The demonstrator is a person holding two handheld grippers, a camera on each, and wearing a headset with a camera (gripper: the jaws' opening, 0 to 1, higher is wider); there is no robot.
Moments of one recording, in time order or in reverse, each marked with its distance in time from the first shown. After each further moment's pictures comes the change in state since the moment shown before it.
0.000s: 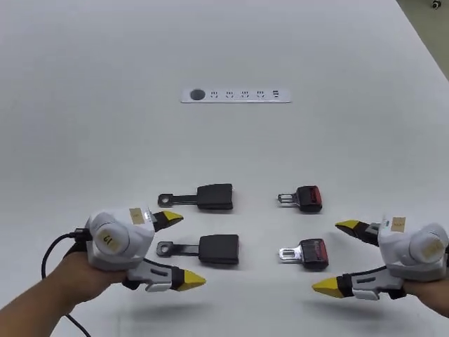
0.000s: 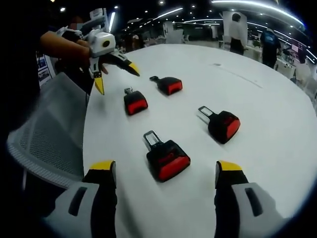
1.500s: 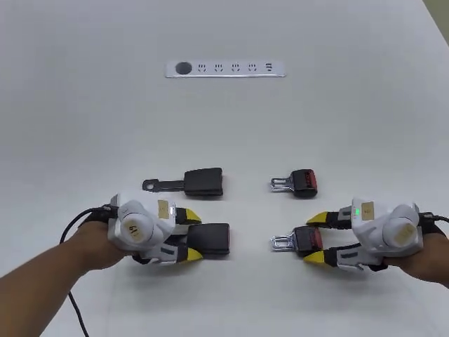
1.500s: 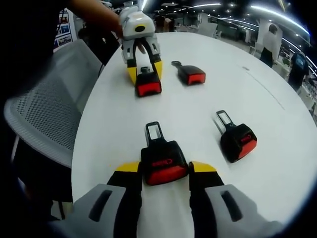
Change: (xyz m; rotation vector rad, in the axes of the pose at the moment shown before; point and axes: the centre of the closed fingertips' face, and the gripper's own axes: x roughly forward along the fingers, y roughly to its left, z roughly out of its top) left arm 0.052 0.007 -0.019 0.266 0.134 -0.169; right arm 0.026 -0.003 -0.005 -0.274 0.142 0.097
